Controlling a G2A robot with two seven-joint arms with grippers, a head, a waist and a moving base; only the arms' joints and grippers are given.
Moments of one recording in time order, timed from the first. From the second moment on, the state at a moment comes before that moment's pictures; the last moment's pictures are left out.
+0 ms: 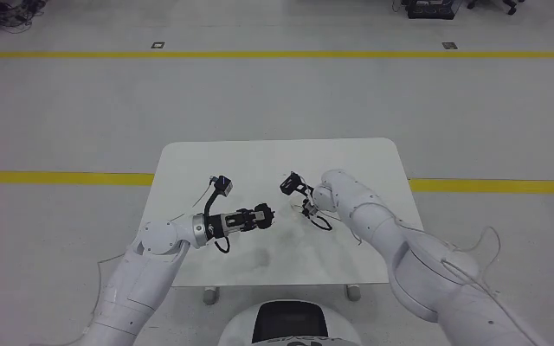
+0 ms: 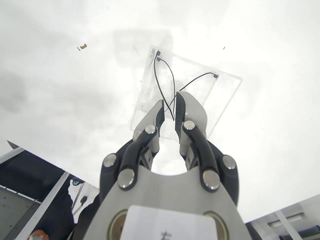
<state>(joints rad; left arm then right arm) 1.44 -1.14 -1.27 -1.50 -0.28 -0.34 -1.04 -0.65 -1.57 0.34 -0.41 -0.81 -0.34 0.73</state>
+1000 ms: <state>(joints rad) 1.44 -1.14 -1.27 -1.50 -0.28 -0.34 -1.04 -0.64 -1.65 0.32 -0.26 -0.82 -0.34 0.69</state>
